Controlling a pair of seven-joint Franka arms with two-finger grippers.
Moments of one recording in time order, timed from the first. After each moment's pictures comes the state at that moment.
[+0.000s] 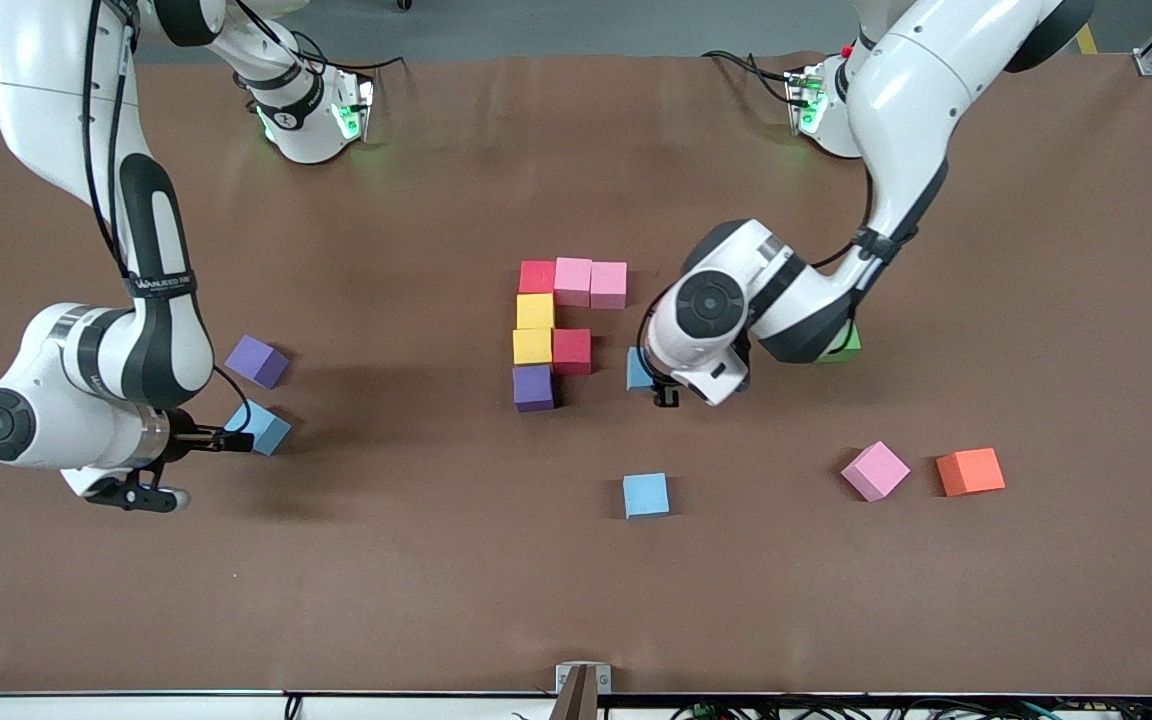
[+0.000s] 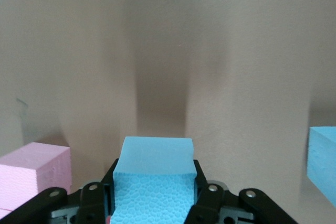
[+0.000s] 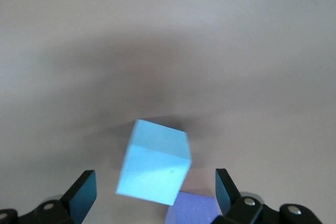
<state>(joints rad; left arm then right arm) -0.18 0.69 -0.56 -1.60 0.29 2.12 -2.42 0.26 0.62 -0.38 -1.63 0.26 2.01 0.09</state>
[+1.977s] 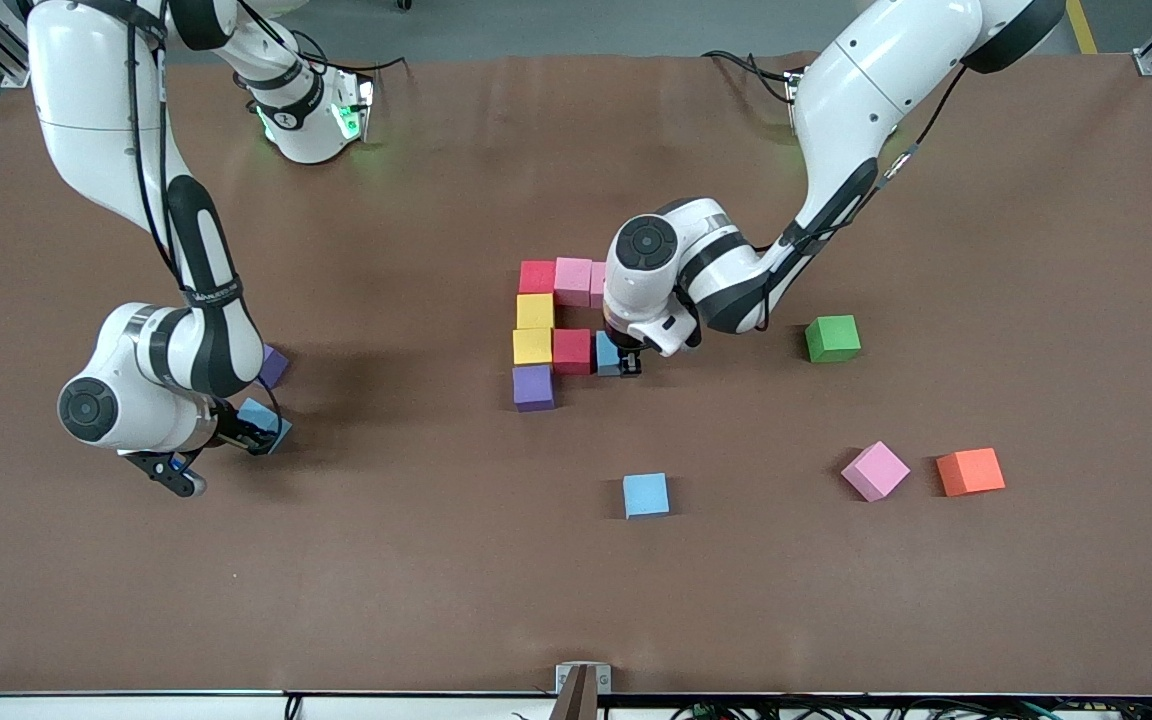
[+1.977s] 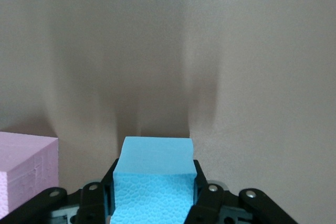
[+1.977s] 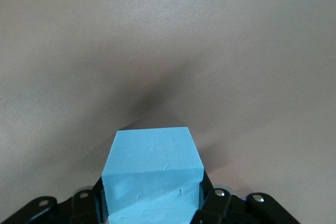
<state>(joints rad) -0.25 0.70 -0.56 -1.78 0.48 2.39 -2.68 0.30 0.64 -0.34 -1.77 0.26 2.19 0.37</state>
